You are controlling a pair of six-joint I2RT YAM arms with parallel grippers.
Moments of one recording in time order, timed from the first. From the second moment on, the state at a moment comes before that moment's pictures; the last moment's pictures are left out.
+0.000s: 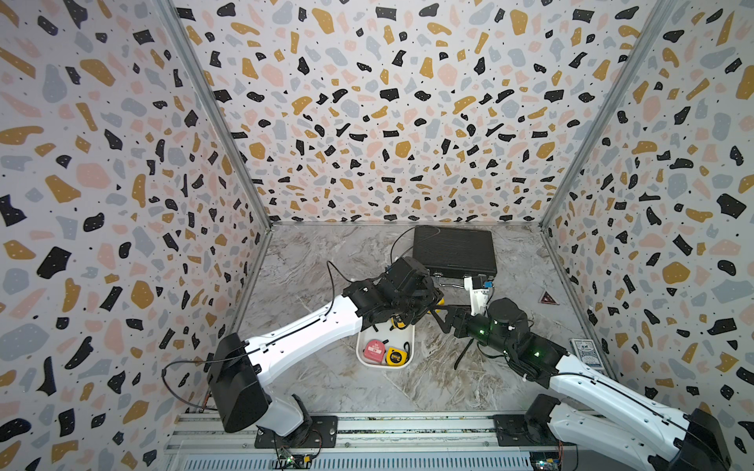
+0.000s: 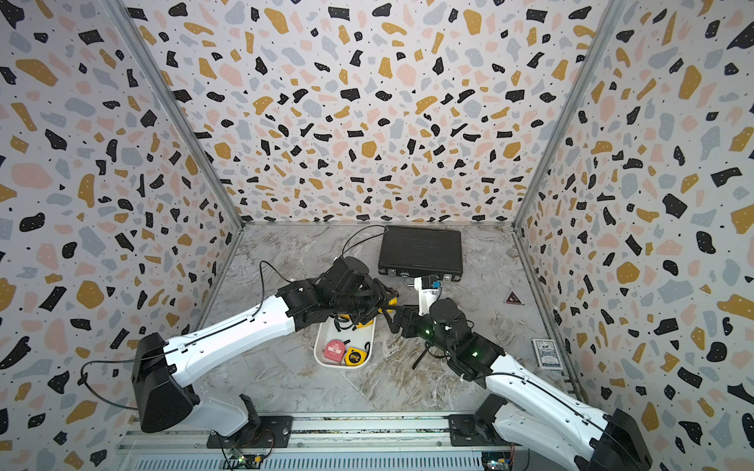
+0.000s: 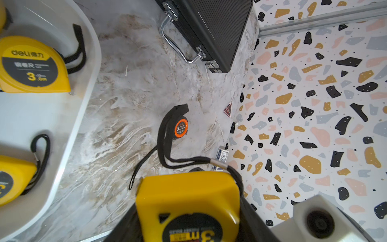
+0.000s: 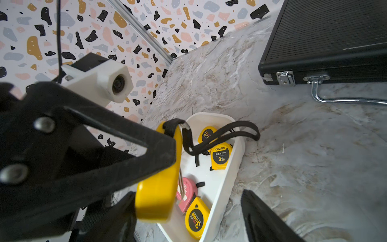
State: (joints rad) left arm -0.92 1.48 1.31 -0.55 0.10 -1.41; right arm 0.79 0.89 0.58 -0.01 -0.06 0.72
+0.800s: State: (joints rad) left arm -0.93 1.48 1.28 -0.47 0.13 -1.43; right arm 0.80 0.89 0.57 0.02 -0.04 0.76
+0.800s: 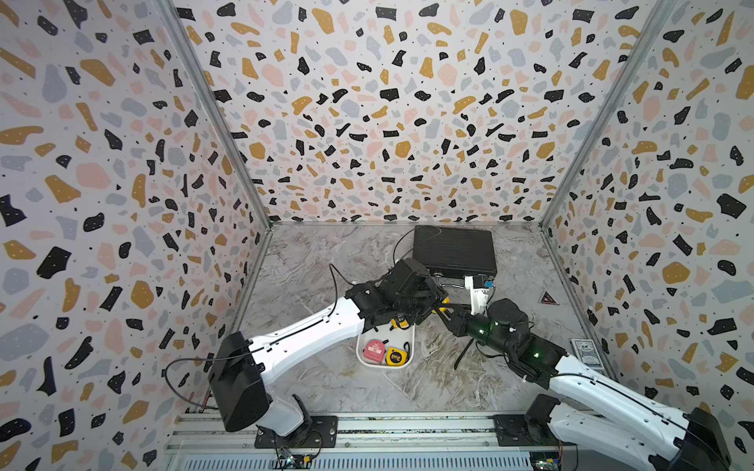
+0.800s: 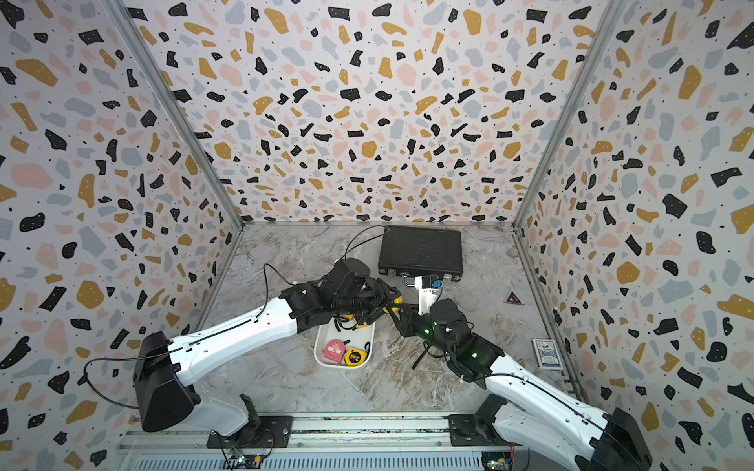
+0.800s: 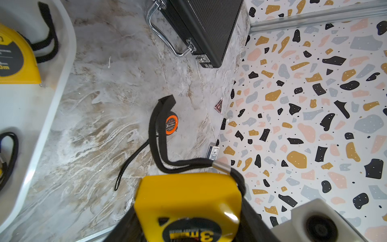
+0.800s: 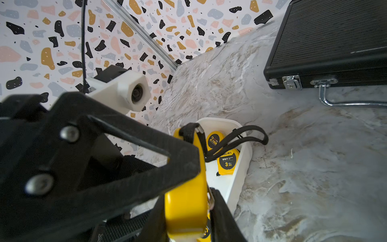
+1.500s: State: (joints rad) left arm -0.87 1.26 1.18 -0.81 -0.14 -1.13; right arm 0.57 1.33 0.51 0.14 -0.33 0.95
